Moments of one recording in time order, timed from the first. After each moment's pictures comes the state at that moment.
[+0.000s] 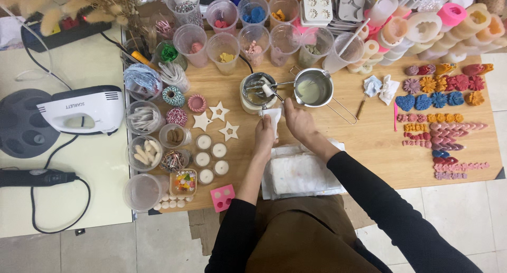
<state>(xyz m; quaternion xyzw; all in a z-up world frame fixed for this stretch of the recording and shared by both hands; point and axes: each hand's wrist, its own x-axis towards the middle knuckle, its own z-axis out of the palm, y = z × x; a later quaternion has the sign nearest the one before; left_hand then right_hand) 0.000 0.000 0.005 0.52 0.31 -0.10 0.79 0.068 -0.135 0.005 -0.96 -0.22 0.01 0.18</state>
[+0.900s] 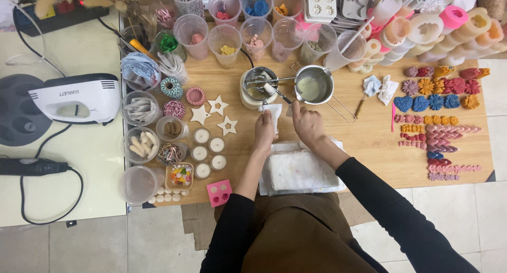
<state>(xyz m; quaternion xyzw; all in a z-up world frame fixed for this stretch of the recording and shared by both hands) 0.000 -0.003 -0.003 0.50 0.32 -0.10 0.80 0.049 -0.158 0.019 -0.96 -0.26 -0.08 -0.03</state>
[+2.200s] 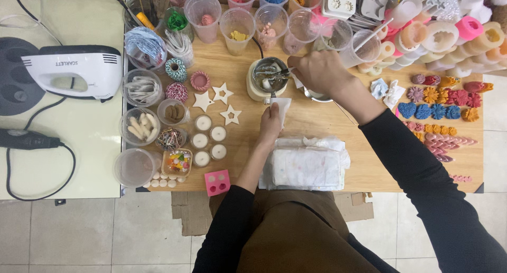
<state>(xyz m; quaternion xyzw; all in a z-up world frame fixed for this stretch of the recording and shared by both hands) -0.001 -0.003 0.003 0.56 0.31 -0.09 0.76 0.135 -0.088 0.213 -0.89 -0.46 0.00 -0.09</state>
